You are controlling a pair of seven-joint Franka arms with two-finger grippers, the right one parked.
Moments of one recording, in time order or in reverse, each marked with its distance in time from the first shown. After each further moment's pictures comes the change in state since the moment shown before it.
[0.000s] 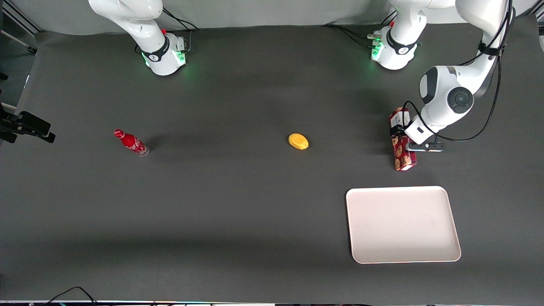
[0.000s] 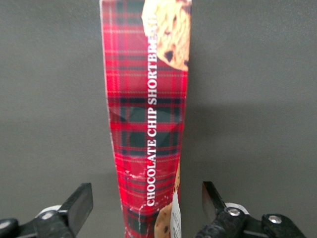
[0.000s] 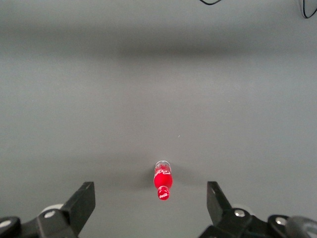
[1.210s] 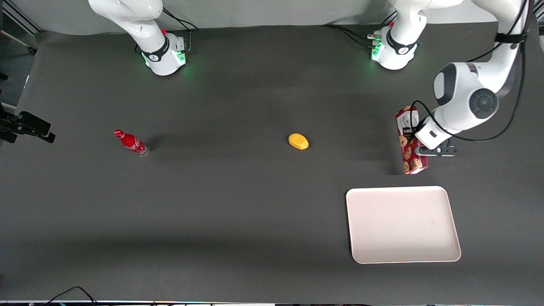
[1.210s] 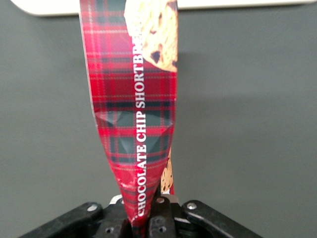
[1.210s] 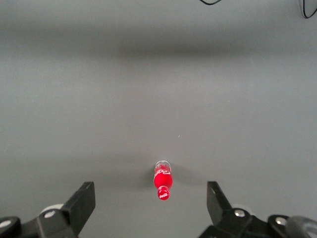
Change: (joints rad) arm 0.000 -0.076 -0.004 0.225 -0.036 -0.359 0.001
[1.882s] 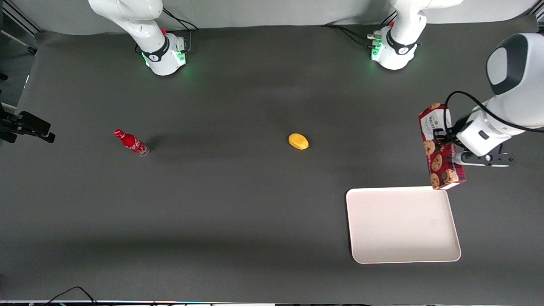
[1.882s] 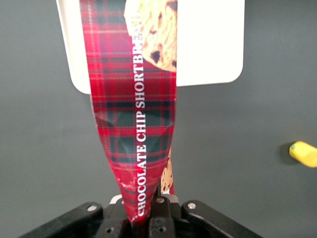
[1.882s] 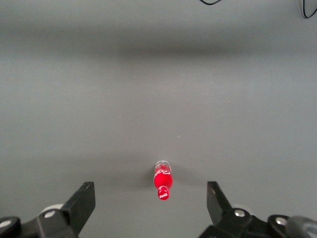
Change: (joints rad) arm 0.000 0.035 0.000 0.537 0.007 -0.434 -0.001
